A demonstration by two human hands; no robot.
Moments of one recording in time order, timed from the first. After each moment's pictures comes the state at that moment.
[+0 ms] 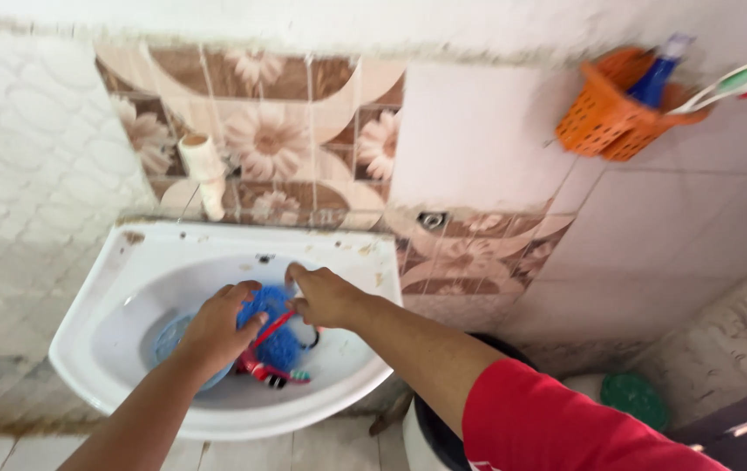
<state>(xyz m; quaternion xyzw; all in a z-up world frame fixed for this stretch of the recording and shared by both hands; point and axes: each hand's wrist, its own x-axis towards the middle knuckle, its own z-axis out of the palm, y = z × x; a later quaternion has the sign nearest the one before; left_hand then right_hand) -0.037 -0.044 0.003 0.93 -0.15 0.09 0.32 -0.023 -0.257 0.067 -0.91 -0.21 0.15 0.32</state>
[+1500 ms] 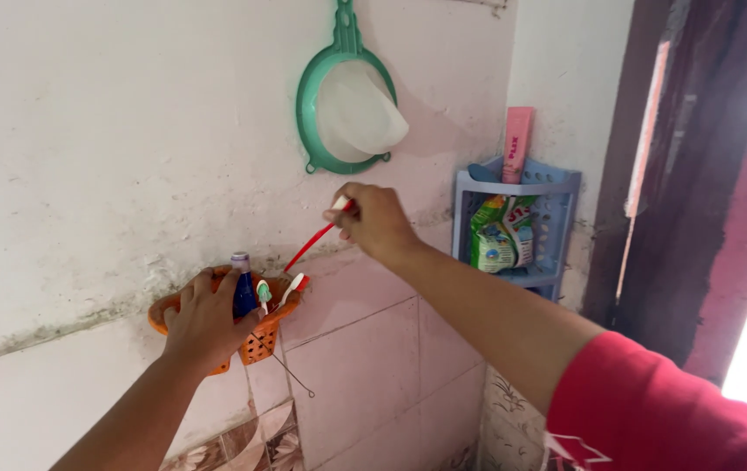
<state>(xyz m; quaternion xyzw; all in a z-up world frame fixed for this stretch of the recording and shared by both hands) 0.080 -0.596 0.281 0.92 -0.28 0.23 0.17 -0.064 -0.827 0.405 -0.88 -0.01 -0.38 0.30</state>
